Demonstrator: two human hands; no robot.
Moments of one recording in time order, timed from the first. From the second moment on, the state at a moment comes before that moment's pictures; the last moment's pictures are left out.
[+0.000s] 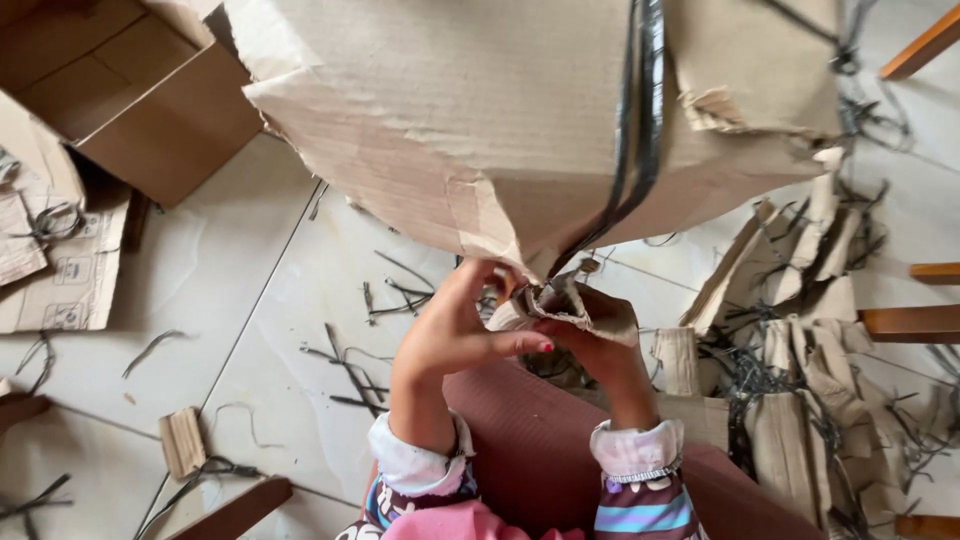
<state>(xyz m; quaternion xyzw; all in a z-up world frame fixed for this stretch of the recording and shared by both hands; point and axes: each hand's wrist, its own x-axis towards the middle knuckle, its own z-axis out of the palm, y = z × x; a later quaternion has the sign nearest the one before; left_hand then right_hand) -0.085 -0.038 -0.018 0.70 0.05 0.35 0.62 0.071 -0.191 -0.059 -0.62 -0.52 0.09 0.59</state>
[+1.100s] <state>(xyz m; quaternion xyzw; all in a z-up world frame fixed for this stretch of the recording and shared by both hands) -0.039 -0.029 -0.076 0.74 0.26 0.51 0.35 0.079 -0.213 -0.002 -0.72 -0.27 -0.05 0.64</state>
